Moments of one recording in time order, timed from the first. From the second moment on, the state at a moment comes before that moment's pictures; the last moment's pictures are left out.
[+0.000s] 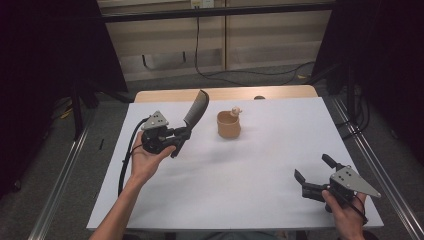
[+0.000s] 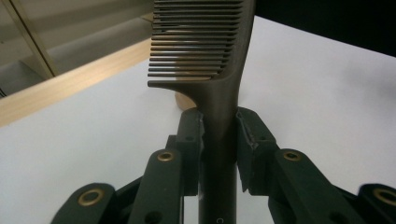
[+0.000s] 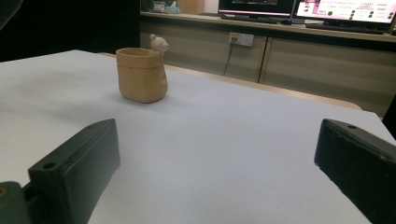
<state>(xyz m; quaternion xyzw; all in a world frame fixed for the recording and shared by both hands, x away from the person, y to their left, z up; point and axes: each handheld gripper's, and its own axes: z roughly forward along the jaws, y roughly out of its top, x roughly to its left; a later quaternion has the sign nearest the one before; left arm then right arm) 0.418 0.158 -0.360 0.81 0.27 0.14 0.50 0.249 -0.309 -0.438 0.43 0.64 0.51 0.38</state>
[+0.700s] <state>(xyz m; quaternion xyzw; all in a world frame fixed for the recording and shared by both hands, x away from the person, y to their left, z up) 0.429 0.142 -0.353 0.77 0.25 0.17 0.56 0.249 -0.309 -0.438 0.43 0.64 0.51 0.38</state>
